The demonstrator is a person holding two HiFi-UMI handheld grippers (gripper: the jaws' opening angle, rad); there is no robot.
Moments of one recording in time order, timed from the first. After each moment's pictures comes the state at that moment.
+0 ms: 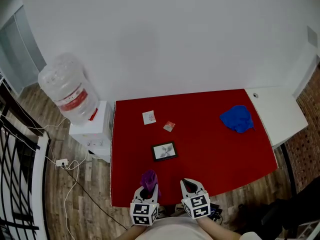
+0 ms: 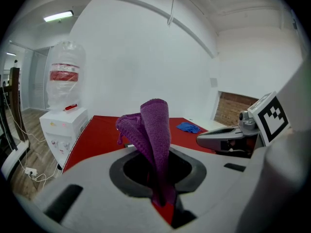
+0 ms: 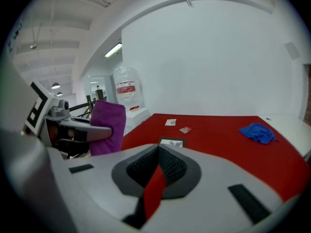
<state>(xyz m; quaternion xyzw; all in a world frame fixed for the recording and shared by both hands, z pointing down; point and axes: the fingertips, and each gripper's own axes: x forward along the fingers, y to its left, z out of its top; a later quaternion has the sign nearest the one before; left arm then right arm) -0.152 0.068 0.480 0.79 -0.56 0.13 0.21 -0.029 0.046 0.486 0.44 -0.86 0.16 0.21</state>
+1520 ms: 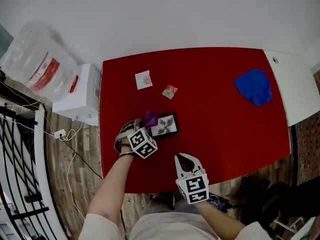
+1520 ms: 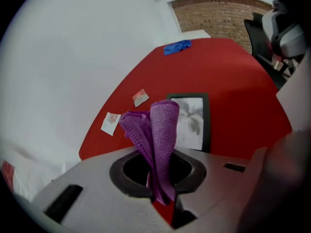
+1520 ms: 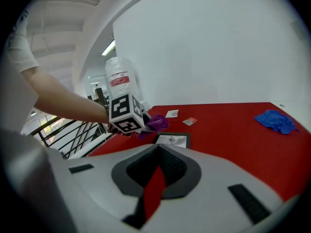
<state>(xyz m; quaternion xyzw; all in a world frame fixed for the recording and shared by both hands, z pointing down) -0.197 -0.160 0.670 0.74 -0.35 0.58 0.00 -0.055 -0.030 0.557 0.41 -0.86 0.21 0.22</state>
